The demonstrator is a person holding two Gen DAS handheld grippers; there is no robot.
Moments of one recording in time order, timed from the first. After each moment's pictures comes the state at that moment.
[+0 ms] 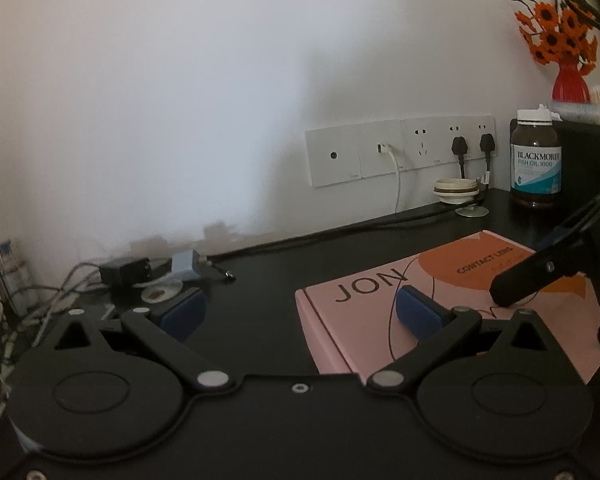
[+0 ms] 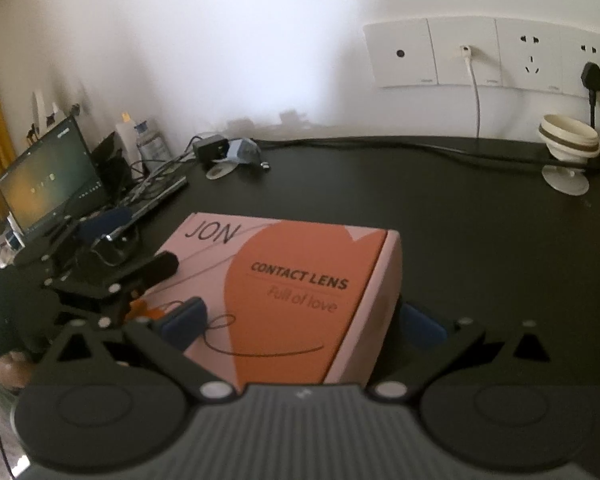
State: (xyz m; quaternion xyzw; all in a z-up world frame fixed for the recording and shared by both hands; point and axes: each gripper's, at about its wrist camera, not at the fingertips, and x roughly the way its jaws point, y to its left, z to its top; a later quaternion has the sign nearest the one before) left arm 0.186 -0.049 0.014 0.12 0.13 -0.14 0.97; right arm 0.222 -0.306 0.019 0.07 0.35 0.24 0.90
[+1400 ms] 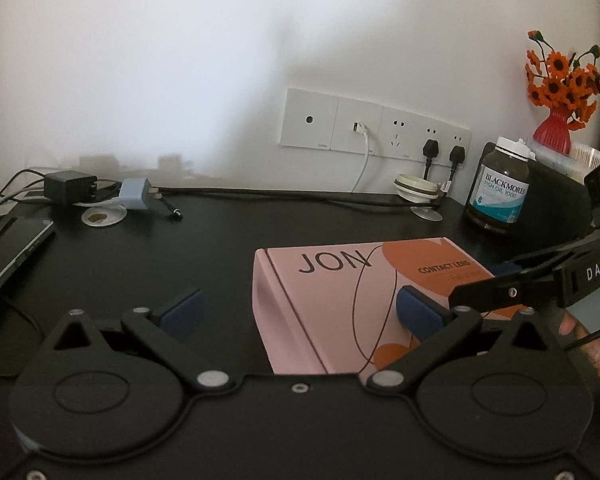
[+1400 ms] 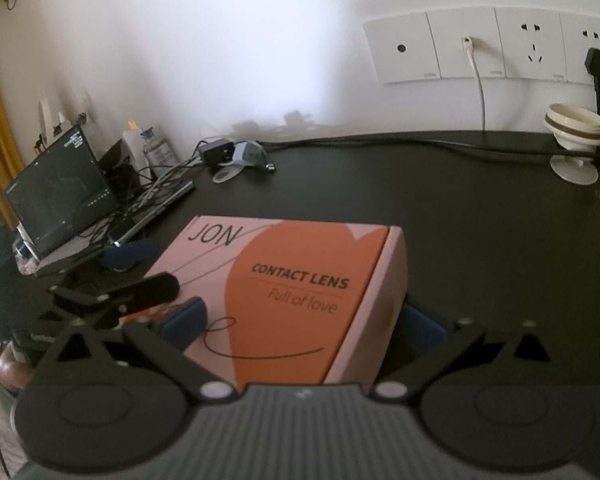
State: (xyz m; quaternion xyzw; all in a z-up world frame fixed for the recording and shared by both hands) left arm 0.211 -0.022 0.015 -0.02 0.23 -0.22 0.95; right arm 0.231 -0.312 0.014 0.09 0.35 0.26 0.90
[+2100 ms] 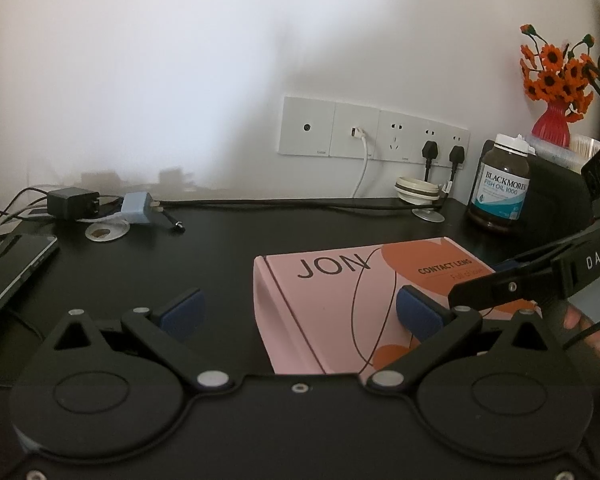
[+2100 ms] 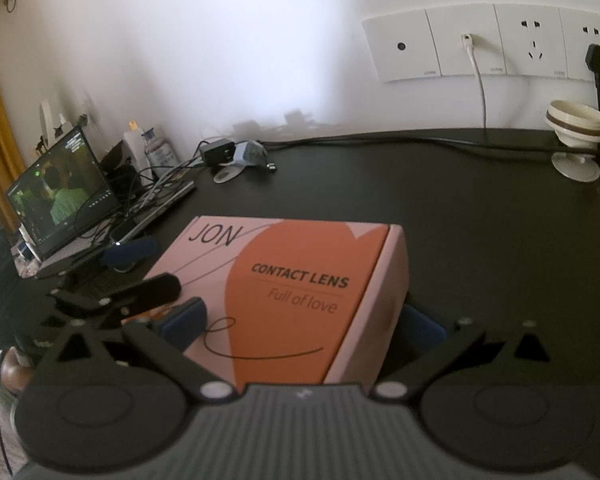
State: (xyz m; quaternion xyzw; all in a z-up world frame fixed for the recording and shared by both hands) left arm 0.206 -0.027 0.015 0.01 0.21 -0.22 0.95; right arm 0.230 -0.311 0.013 0.10 0.35 0.26 0.89
